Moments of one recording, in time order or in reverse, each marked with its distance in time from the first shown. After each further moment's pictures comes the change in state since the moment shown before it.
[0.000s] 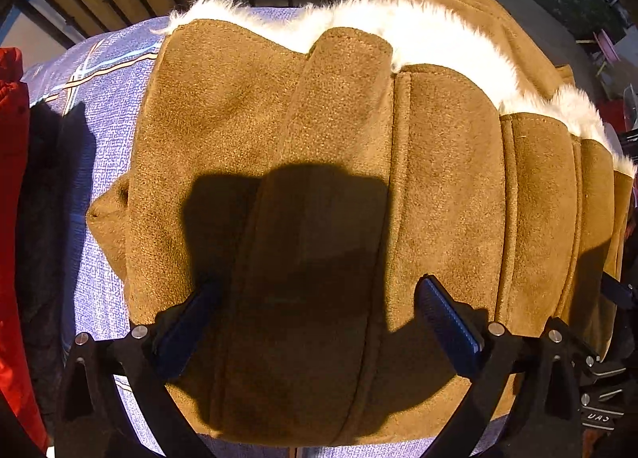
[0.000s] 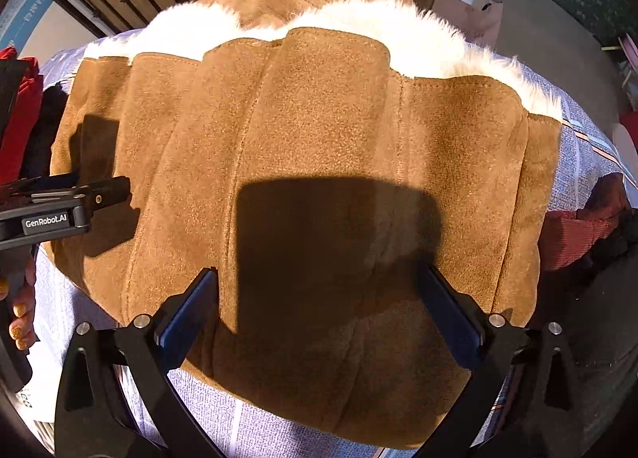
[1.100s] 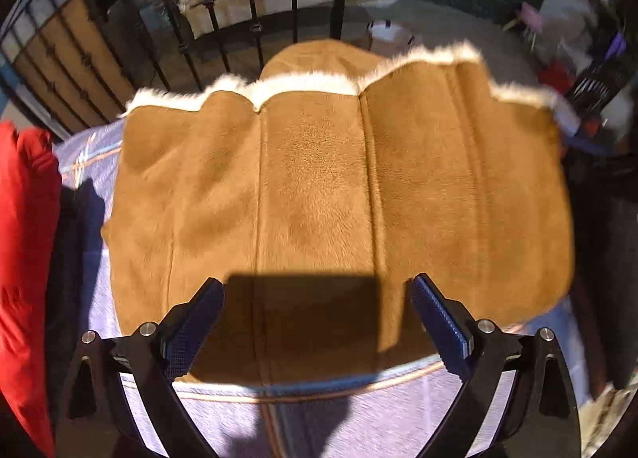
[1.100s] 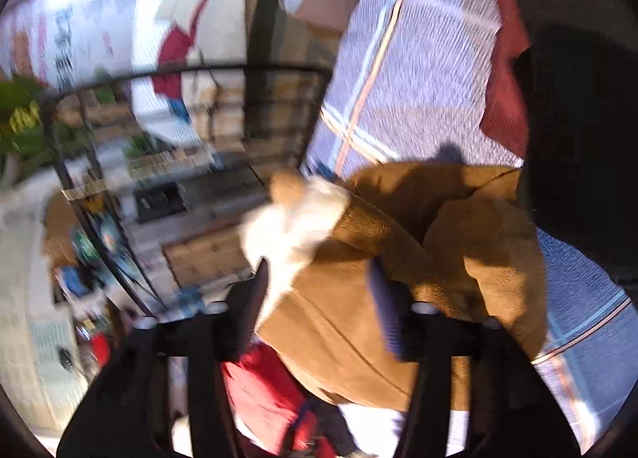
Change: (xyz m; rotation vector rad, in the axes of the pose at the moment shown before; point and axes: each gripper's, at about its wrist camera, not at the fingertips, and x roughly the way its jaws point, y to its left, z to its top) left arm -0.068 -0.064 -0.071 0.247 -0.255 0.019; right arm -0.058 -0.225 -0.066 1.147 -0.284 0.816
